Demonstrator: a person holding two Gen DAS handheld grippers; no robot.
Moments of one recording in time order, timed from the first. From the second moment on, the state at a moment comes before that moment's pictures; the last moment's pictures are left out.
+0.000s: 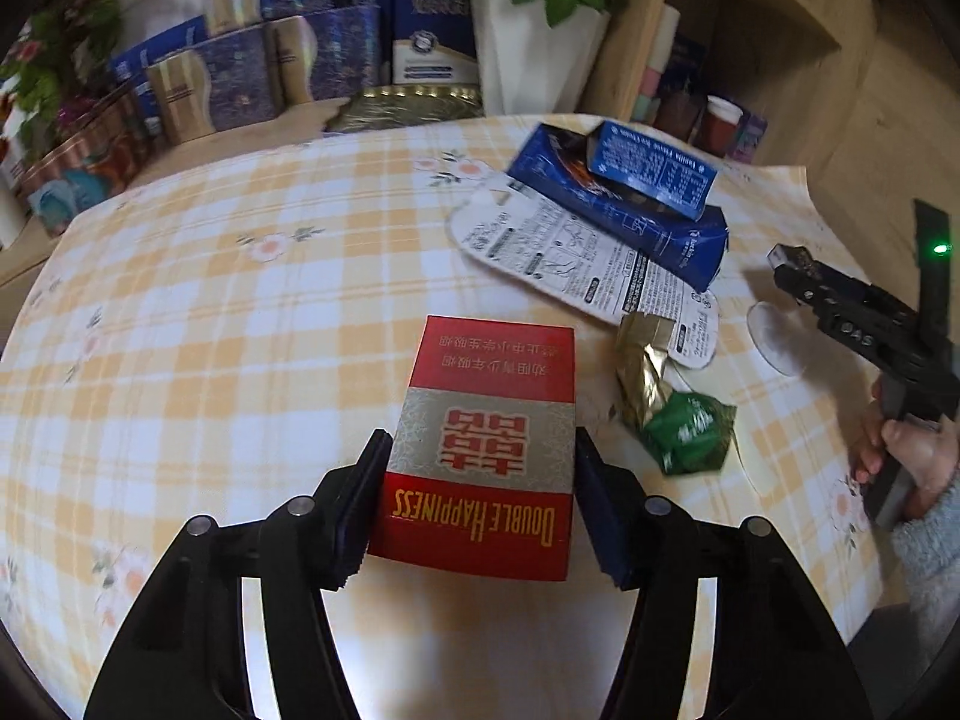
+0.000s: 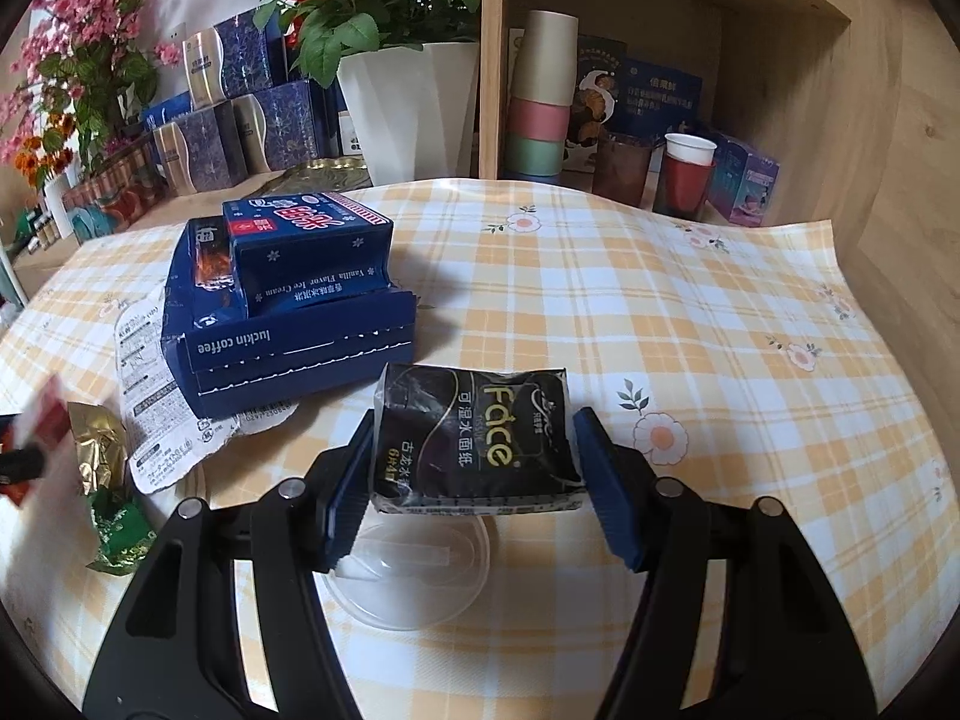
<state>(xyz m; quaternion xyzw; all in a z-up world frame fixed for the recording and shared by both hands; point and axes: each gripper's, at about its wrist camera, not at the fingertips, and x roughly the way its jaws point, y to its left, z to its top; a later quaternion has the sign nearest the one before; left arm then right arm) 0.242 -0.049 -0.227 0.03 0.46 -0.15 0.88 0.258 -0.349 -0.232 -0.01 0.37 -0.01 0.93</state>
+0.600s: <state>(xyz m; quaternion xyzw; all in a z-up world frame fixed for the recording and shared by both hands) 0.090 0.031 -0.178 -0.03 0.44 -0.17 0.88 0.101 -0.282 -0.173 0.04 0.35 0.07 0.93</state>
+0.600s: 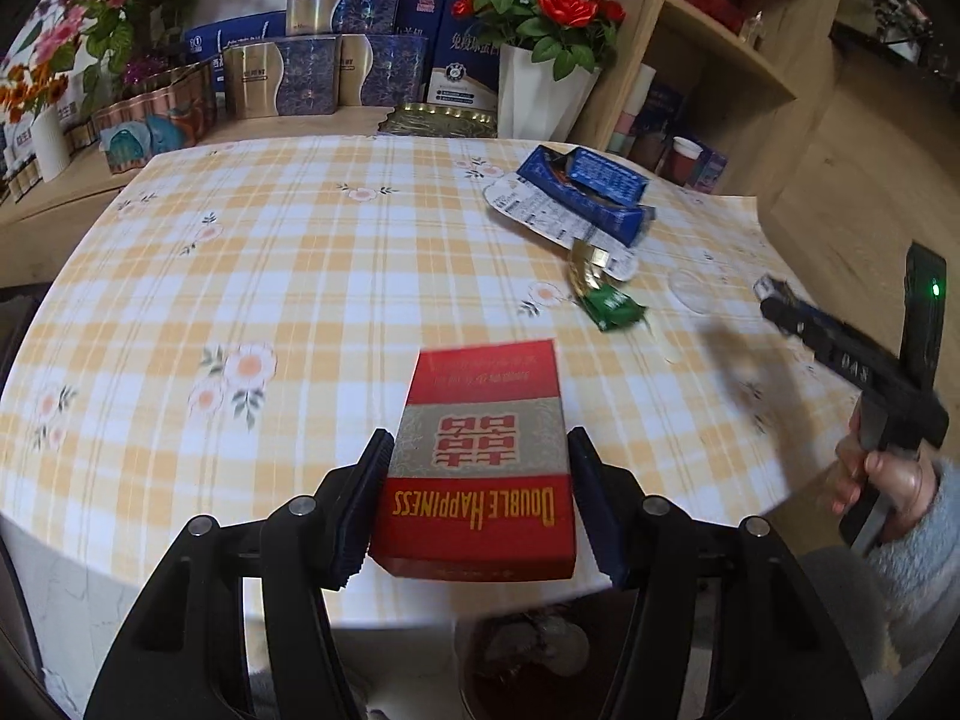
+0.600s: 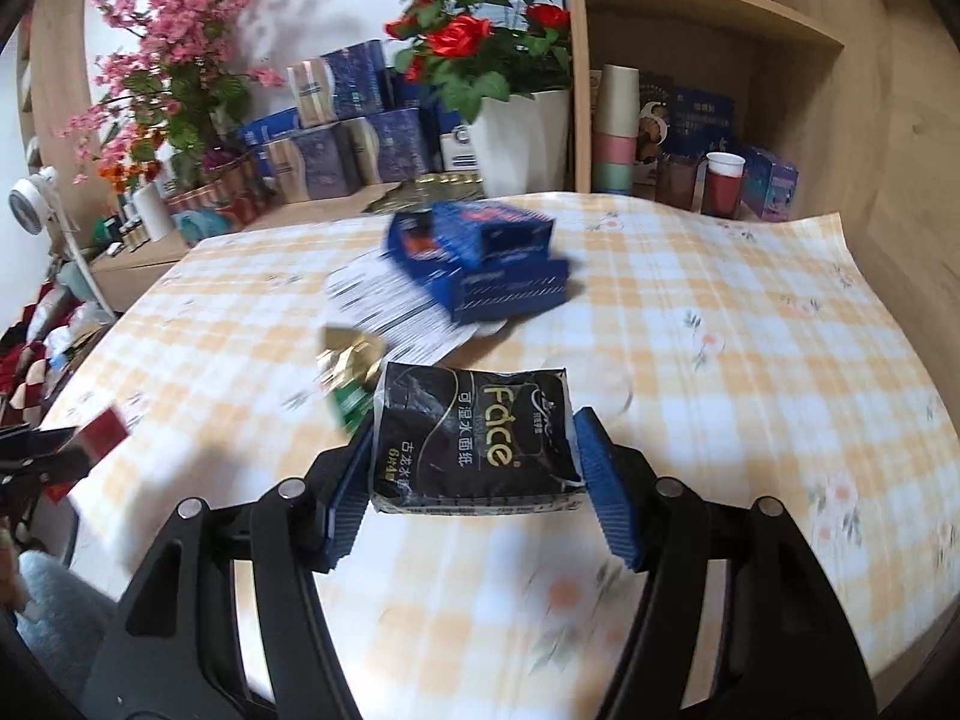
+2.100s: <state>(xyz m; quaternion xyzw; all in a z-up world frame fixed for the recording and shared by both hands) -0.036 -0.002 -0.230 0.01 0.39 -0.32 0.86 -0.057 -0.274 -0.217 0.09 0.38 -0.04 0.92</state>
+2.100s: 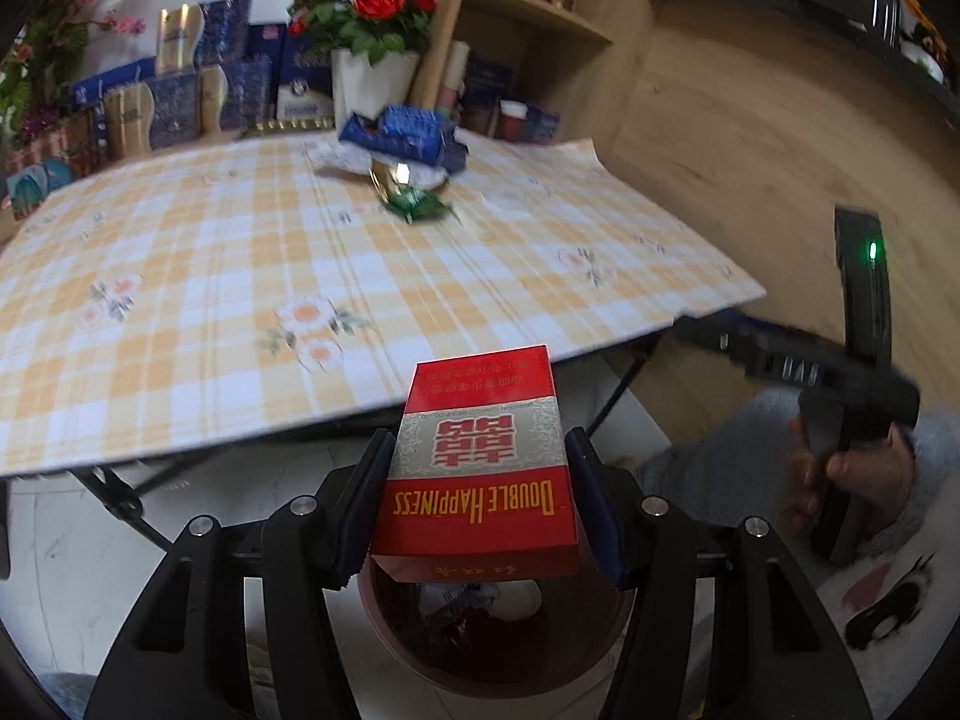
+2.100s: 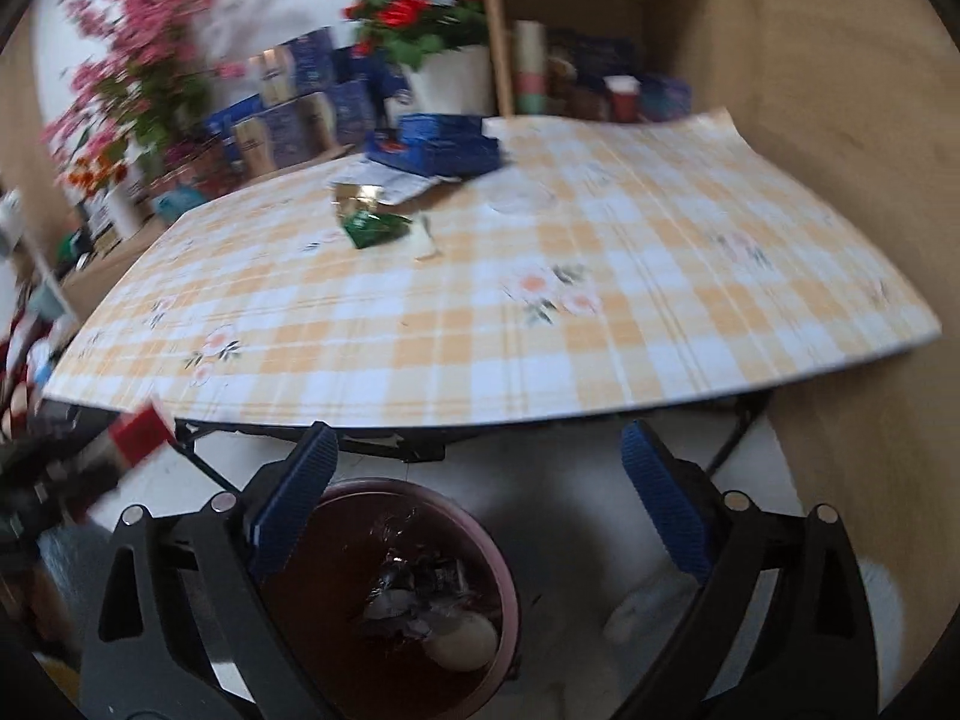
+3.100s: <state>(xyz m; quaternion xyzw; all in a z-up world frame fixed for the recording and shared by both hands) -0.030 -0.011 -0.253 0.02 0.41 -0.29 0.87 -0.052 -0.259 -0.225 0.07 0.39 -0.03 0.92</state>
